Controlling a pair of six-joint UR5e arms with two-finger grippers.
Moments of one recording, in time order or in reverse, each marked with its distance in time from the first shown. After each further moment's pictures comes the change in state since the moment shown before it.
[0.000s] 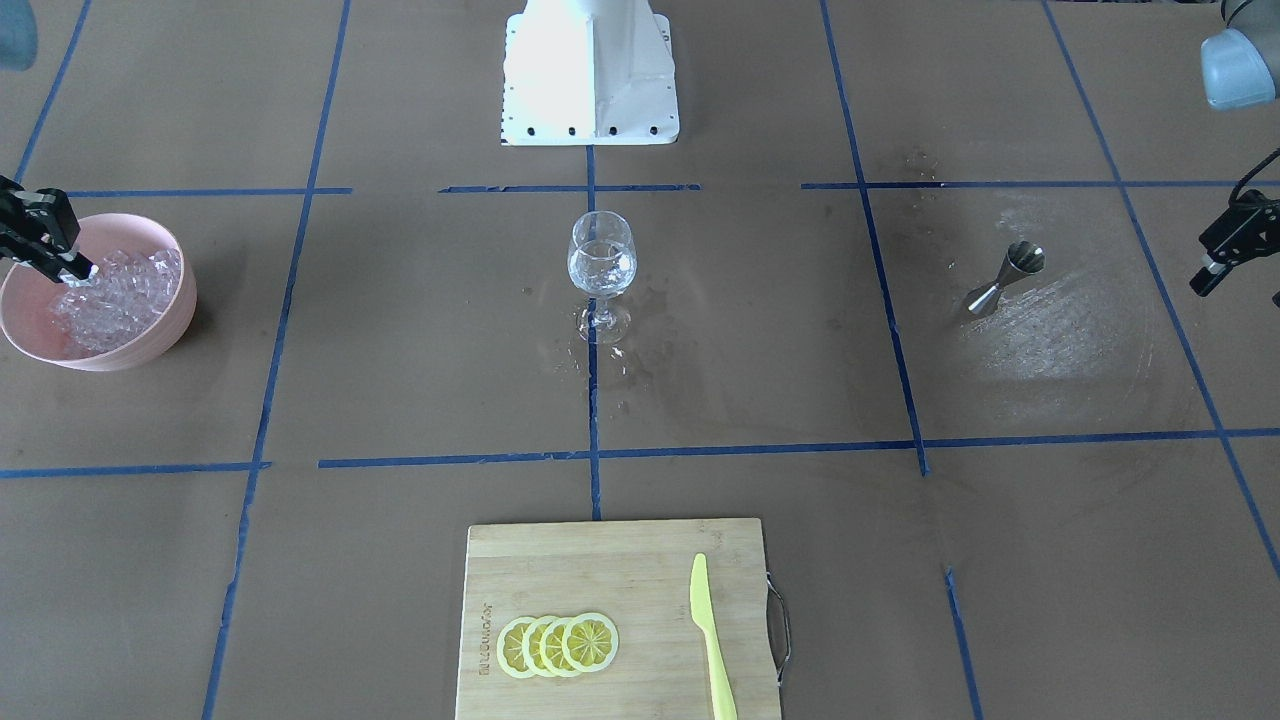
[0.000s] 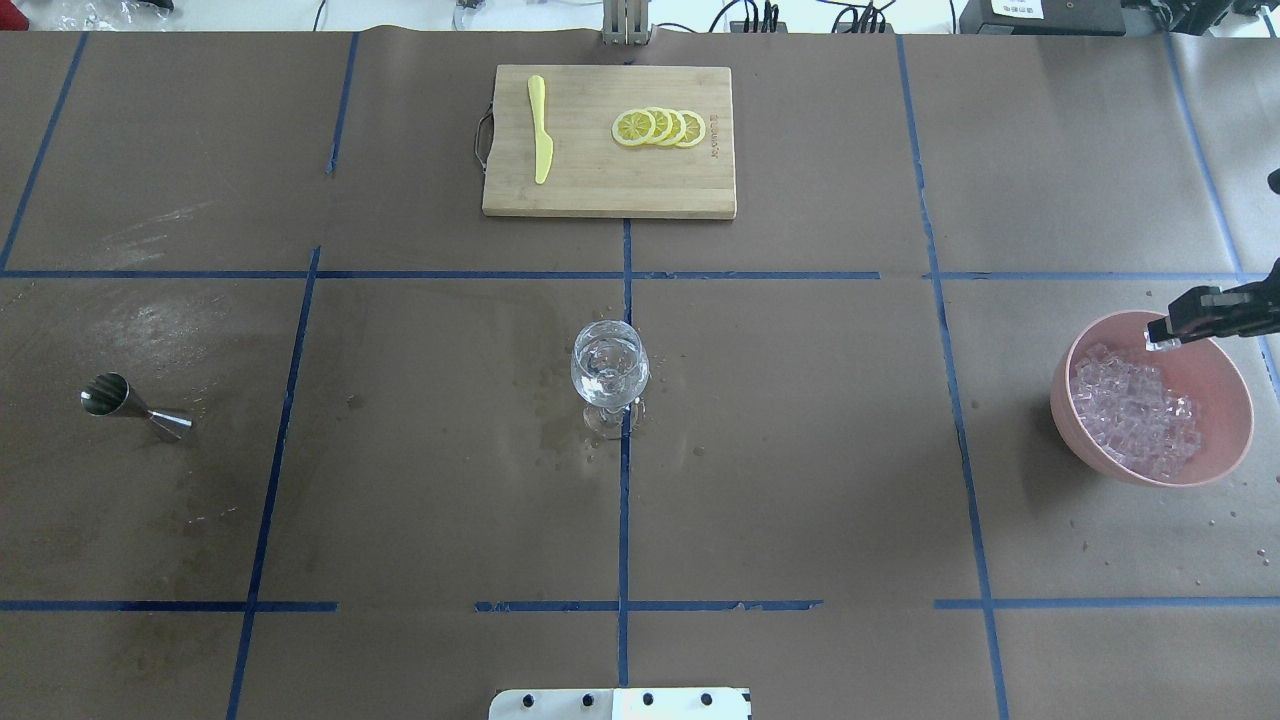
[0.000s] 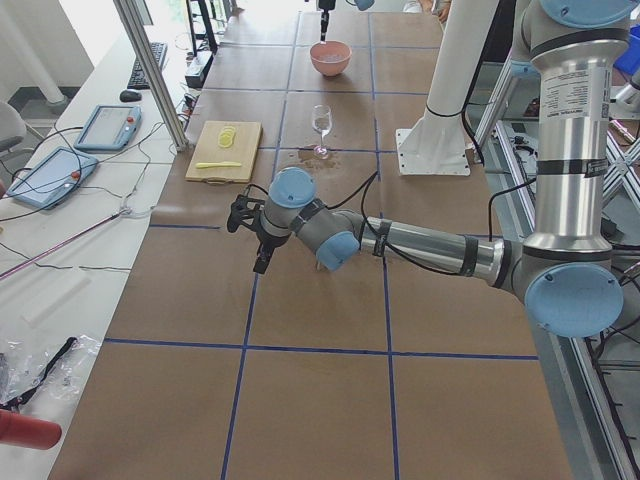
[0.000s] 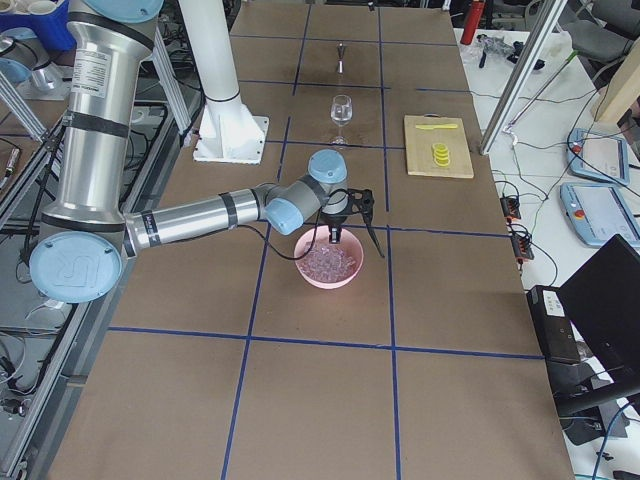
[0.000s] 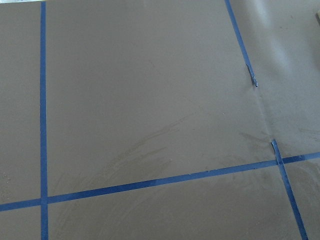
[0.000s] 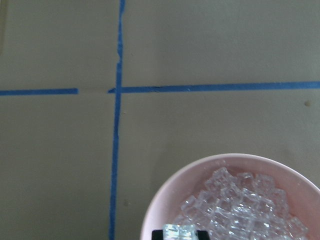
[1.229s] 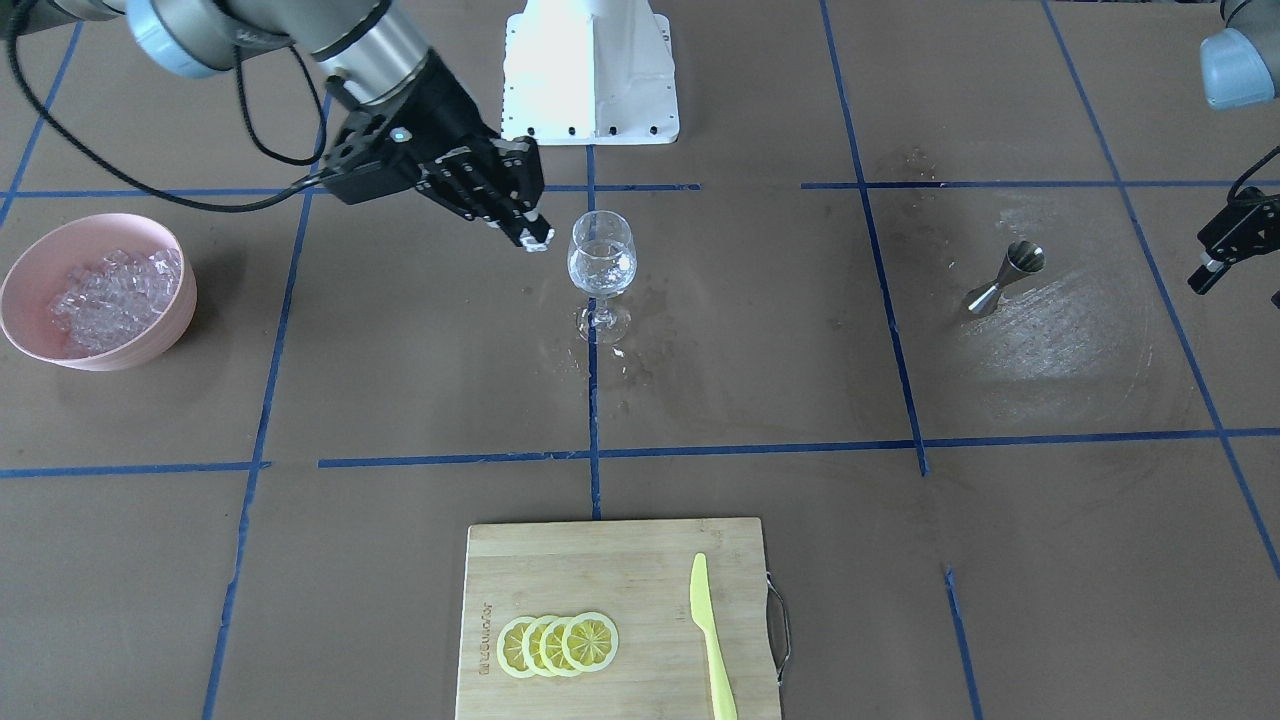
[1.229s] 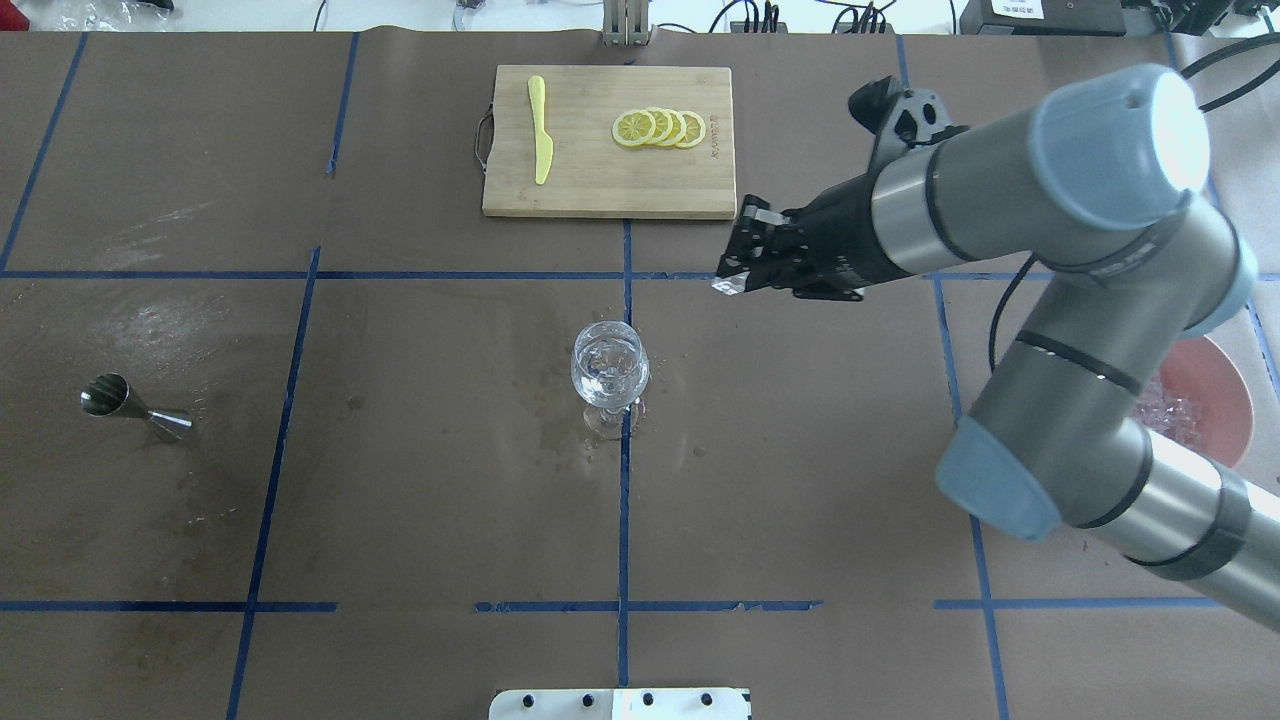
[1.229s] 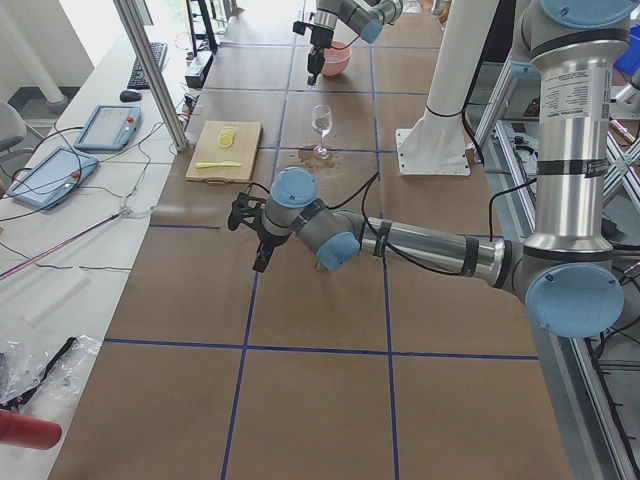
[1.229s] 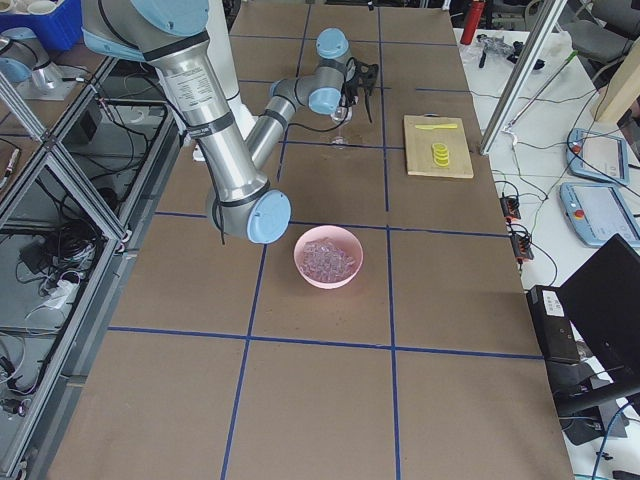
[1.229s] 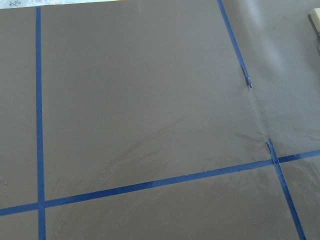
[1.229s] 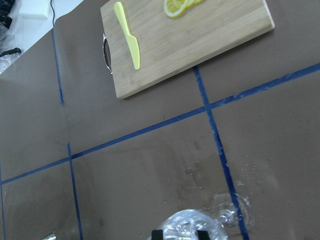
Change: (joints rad) left arm 0.001 0.001 0.001 -0.022 0.000 0.006; right arm -0.532 0.719 -0.050 -0.120 -0.437 0.855
